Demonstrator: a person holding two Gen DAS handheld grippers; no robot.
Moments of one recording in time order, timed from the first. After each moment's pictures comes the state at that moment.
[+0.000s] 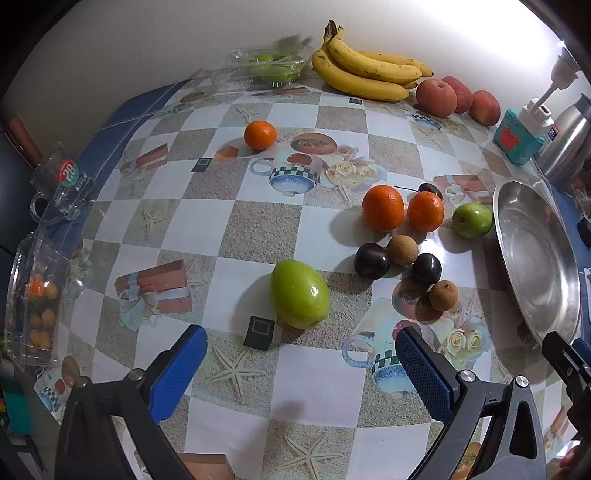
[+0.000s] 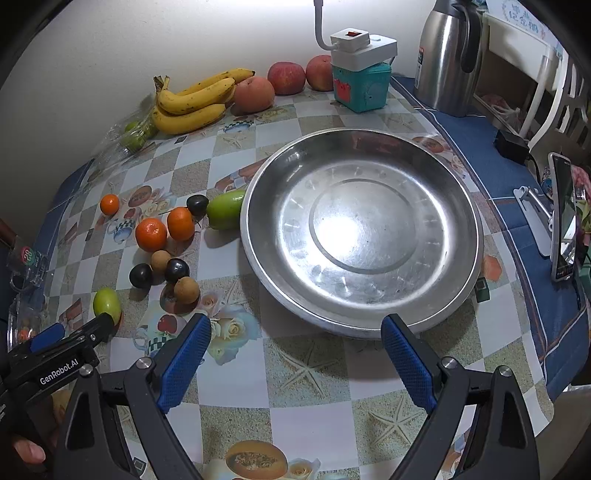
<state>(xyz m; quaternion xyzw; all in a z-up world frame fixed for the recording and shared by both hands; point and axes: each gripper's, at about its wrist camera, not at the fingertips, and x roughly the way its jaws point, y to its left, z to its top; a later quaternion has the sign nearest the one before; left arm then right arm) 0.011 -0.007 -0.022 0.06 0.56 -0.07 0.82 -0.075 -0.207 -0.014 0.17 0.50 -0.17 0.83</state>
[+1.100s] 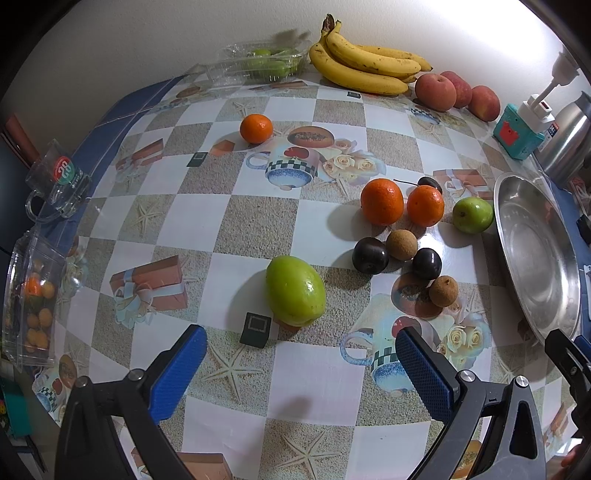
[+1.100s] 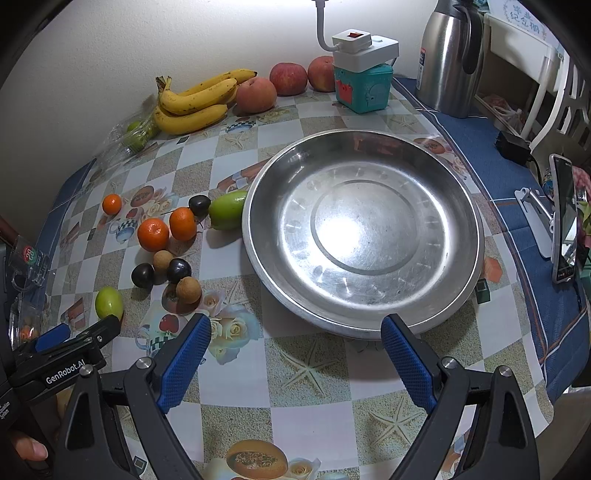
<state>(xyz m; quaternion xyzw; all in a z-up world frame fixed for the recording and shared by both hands) 0.010 -0.006 -0.027 0.06 0.56 -0.08 0.82 -0.075 -0.207 -0.014 0.16 0.50 -0.17 0.84</state>
